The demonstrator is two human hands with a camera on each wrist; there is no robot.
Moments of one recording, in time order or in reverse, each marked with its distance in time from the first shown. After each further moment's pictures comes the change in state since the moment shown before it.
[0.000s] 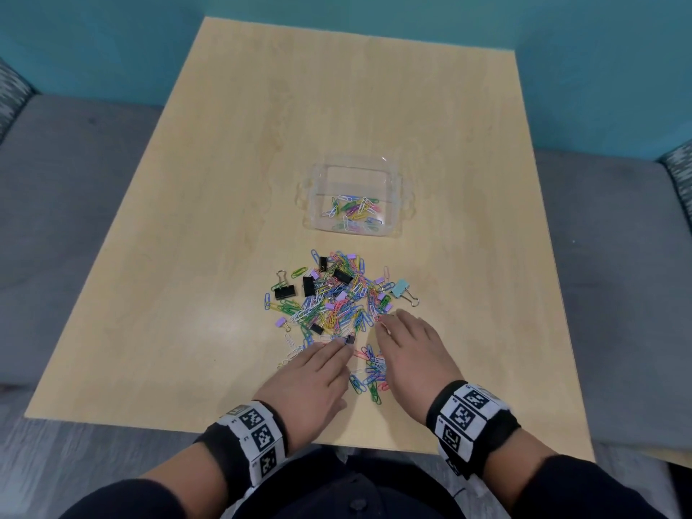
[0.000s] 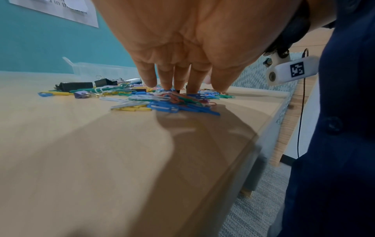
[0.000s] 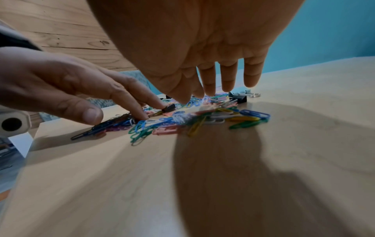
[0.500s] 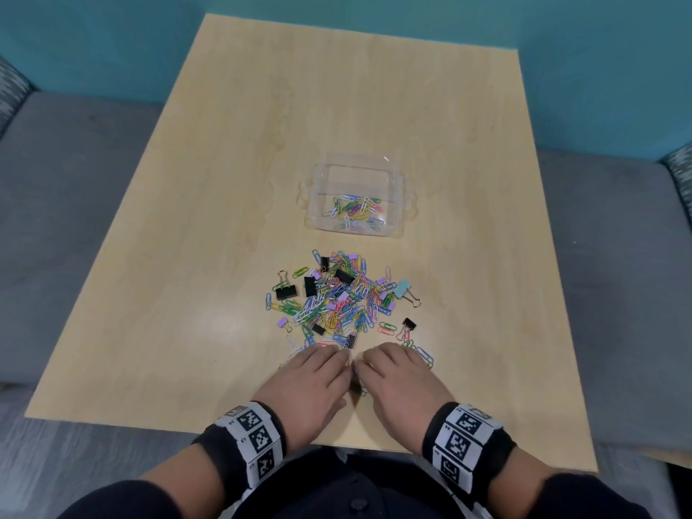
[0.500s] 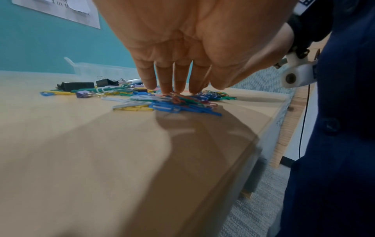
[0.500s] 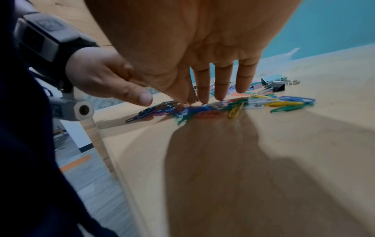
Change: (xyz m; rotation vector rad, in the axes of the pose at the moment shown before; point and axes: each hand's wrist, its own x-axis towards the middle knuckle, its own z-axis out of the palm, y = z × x) left_hand -0.002 -0.002 -0.003 -0.048 0.046 -0.001; right_hand -0.013 -0.024 0.003 0.031 -0.057 -0.192
